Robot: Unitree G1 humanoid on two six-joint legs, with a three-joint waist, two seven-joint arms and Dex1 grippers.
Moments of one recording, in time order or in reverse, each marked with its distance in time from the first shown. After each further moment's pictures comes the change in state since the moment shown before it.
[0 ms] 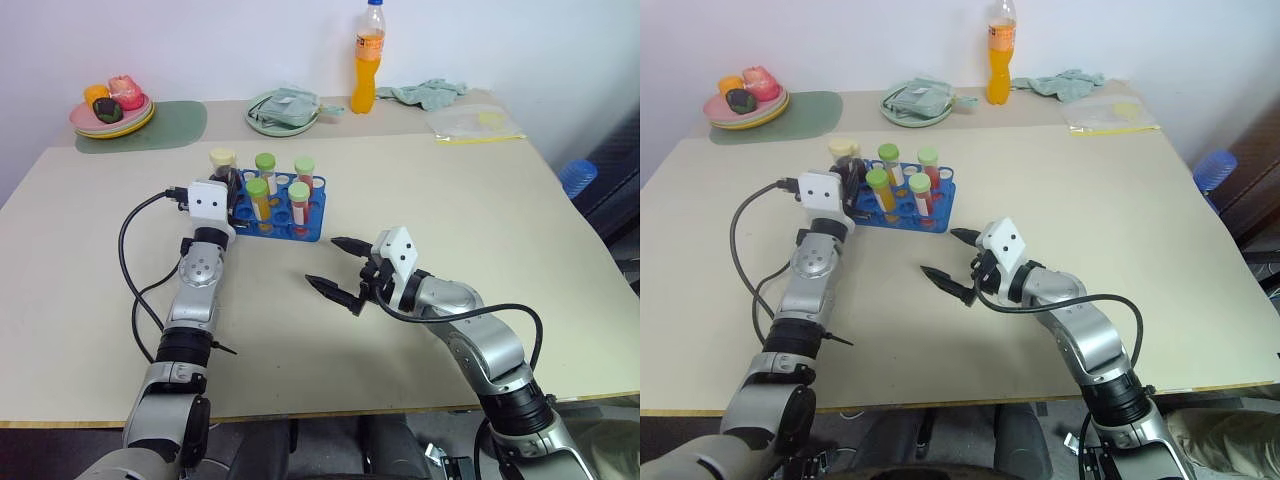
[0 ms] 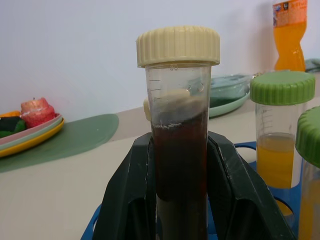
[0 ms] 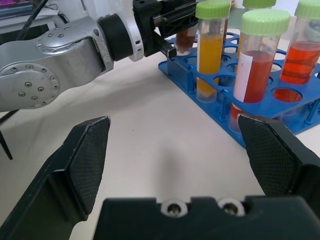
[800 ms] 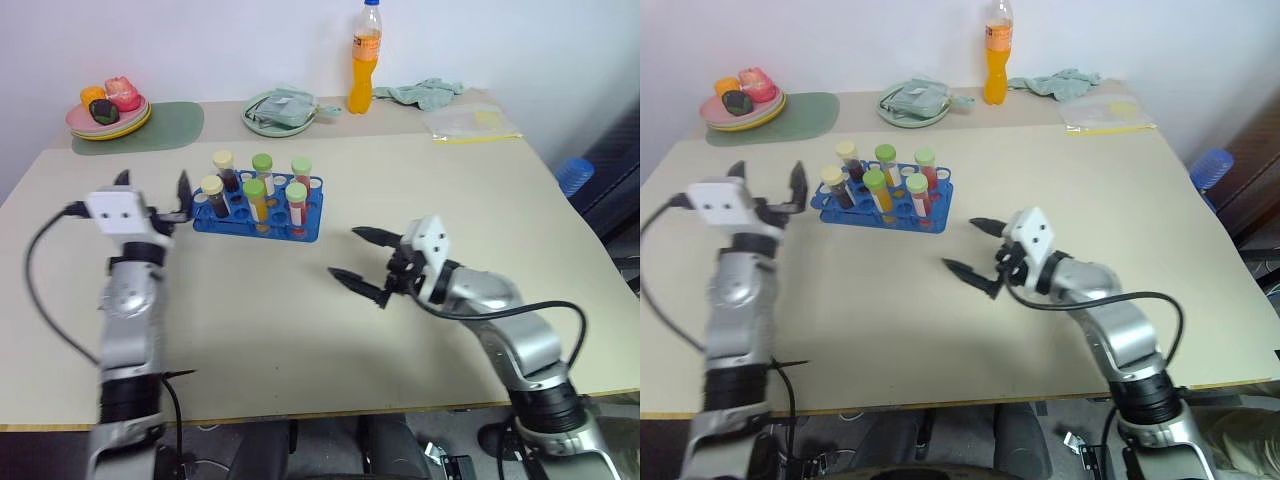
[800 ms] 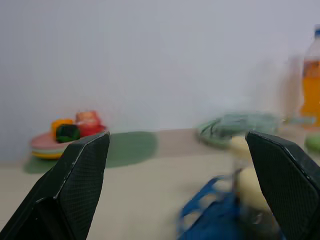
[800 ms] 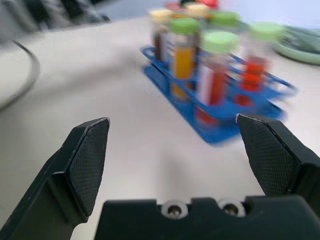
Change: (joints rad) left arm 0.383 0.238 0.239 -0.620 -0.305 0.325 -0.174; right arm 0.022 -0.194 -0.188 -0.050 0.081 0.020 0.100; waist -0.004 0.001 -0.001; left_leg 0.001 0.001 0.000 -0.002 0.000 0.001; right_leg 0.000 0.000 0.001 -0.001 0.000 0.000
